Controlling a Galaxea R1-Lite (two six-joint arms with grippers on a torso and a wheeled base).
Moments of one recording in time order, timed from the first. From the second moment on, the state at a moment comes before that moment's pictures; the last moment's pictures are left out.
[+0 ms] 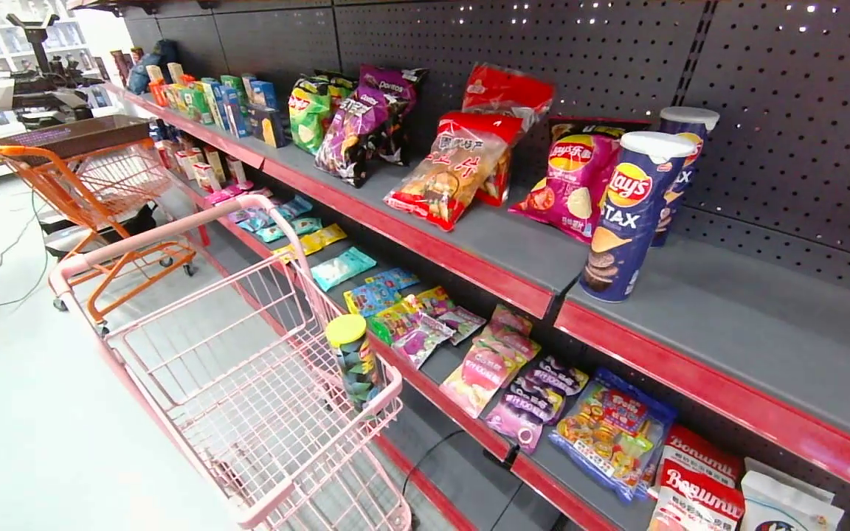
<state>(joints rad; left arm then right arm) 0.00 0.00 0.00 -0.01 0.03 0.00 0.00 0.00 0.00 0.00 0.01 0.00</state>
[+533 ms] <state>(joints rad) 0.00 0.00 0.00 -0.01 0.03 0.00 0.00 0.00 0.00 0.00 0.01 0.00</state>
